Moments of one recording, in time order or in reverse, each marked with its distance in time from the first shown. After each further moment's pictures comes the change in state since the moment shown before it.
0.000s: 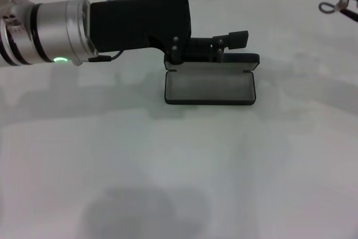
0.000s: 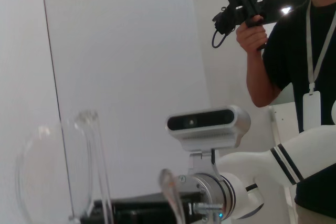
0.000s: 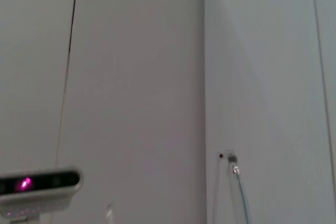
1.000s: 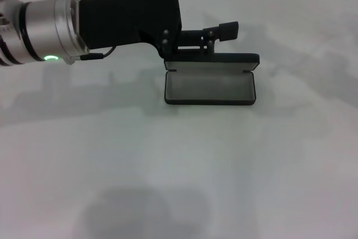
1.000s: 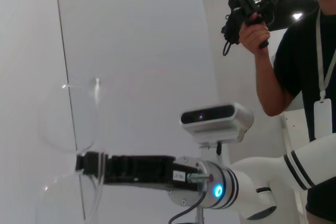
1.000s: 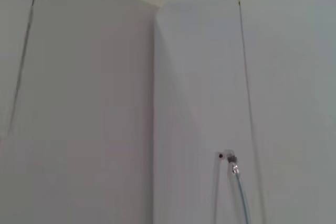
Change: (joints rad) left arm 0.020 0.014 0.008 0.001 -0.040 0.000 -0.005; right arm -0.024 0.008 0.180 -0.018 0.019 -0.036 0.011
